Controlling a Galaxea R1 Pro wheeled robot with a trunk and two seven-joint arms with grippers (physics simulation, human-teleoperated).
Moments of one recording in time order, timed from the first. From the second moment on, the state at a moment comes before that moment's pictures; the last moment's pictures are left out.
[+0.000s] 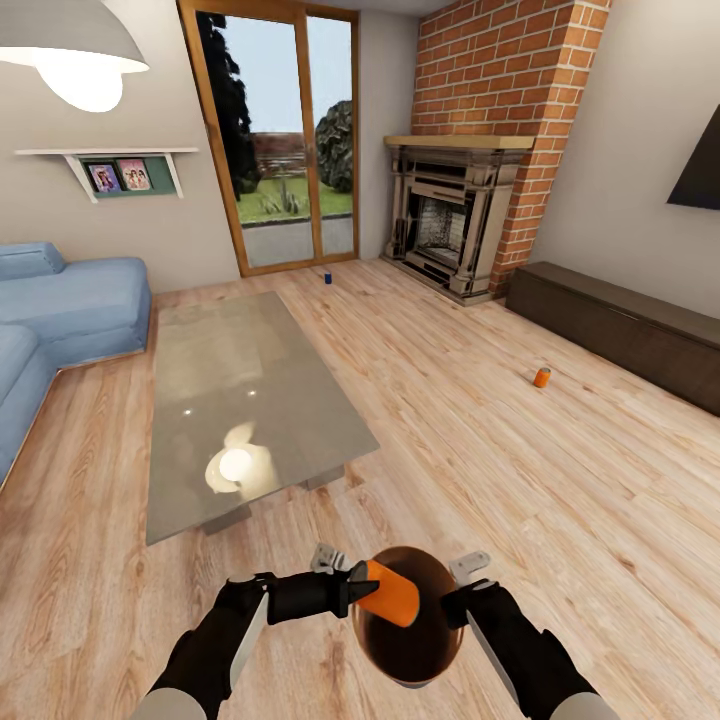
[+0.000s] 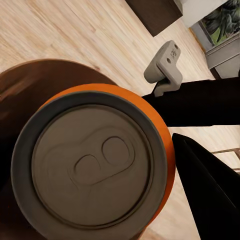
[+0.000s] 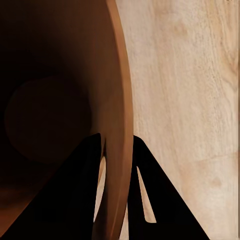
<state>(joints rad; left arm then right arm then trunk) -0.47 -0.13 -0.01 -0.80 -0.04 0.37 -0.96 -0.47 0.00 0.23 -0.79 0.10 0.61 0.00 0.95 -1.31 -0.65</state>
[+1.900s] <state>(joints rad) -0.47 0.32 0.26 -0.43 -0.02 -0.04 -1.53 -0.47 -0.01 0.23 -0.79 0.08 0.55 0.03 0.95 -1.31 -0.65</state>
